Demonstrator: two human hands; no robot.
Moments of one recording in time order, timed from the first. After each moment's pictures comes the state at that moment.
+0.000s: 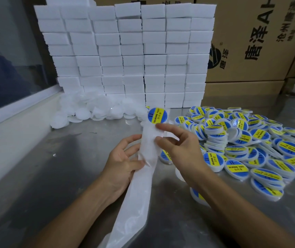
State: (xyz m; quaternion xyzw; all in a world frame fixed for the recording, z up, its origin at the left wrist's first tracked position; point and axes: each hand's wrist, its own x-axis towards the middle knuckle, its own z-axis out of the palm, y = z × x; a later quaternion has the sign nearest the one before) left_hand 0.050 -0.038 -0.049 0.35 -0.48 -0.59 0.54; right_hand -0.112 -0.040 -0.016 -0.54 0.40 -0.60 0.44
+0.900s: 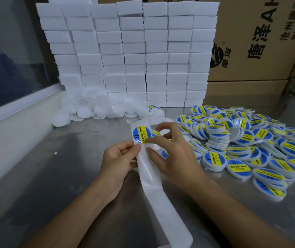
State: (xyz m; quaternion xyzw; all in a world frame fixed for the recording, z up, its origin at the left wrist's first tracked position) left_hand 0.048 -0.037 -0.047 0.42 -0.43 -0.52 0.61; right_hand -0.111 -0.041 -0.034 -0.79 0.41 -0.46 -0.03
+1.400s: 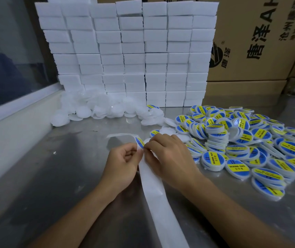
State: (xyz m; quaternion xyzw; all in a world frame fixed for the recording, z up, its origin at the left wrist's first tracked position) left_hand 0.043 -0.035 -0.053 0.47 -0.57 -0.37 0.57; right_hand -0.106 -0.046 -0.037 -0.82 0.38 -0.38 -0.18
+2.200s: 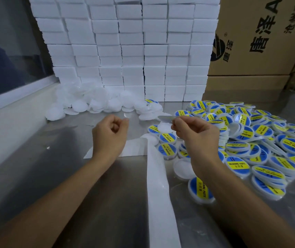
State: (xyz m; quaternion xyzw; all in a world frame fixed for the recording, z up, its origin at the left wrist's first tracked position) left_hand 0.056 -0.091 -0.037 0.56 -0.55 -0.12 0.61; right_hand -0.138 -0.054 -0.013 -0.45 0.46 -0.68 0.36
